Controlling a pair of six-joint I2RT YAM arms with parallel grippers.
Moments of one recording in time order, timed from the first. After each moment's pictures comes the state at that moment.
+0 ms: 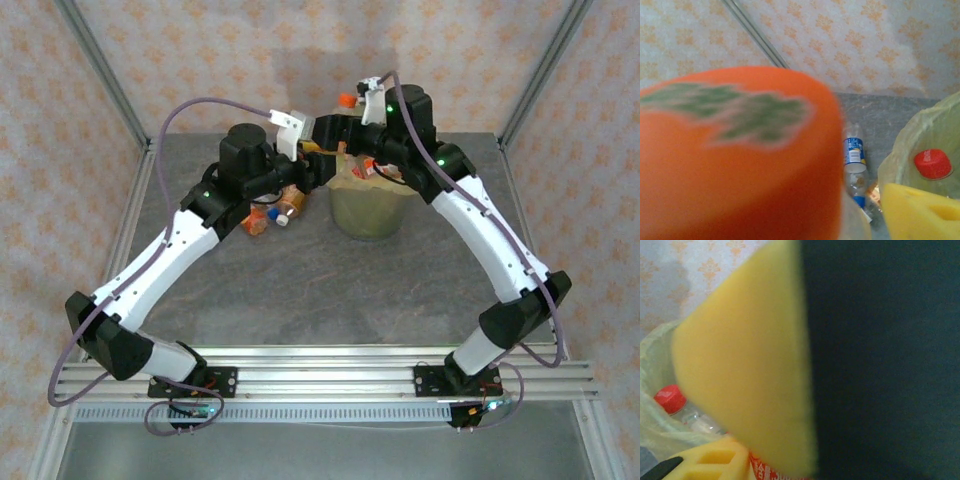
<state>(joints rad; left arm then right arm) -0.54 1.42 1.48 -0.24 0.34 -0.26 0.56 1.60 1.86 -0.56 -0.29 0.47</state>
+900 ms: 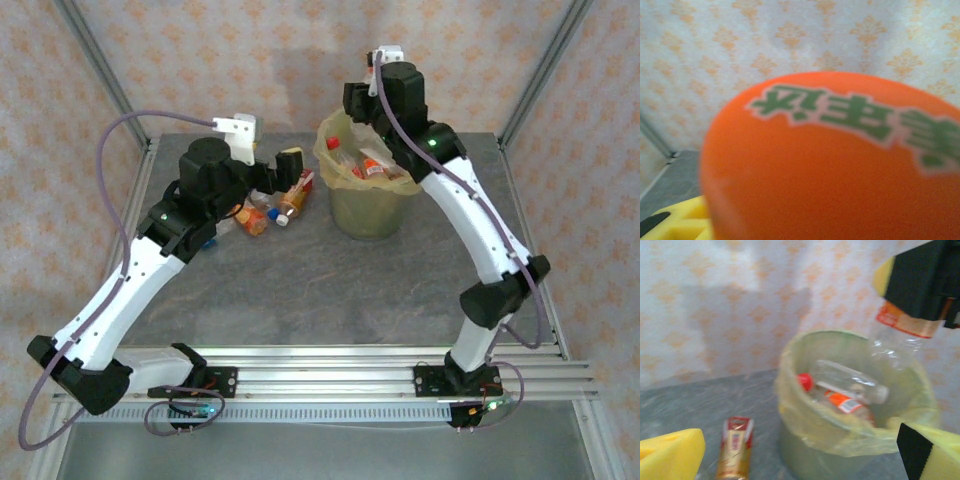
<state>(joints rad) -0.50 1.21 1.43 -0.45 -0.13 -0.24 0.55 1.77 2.14 -0.62 0.31 0.19</state>
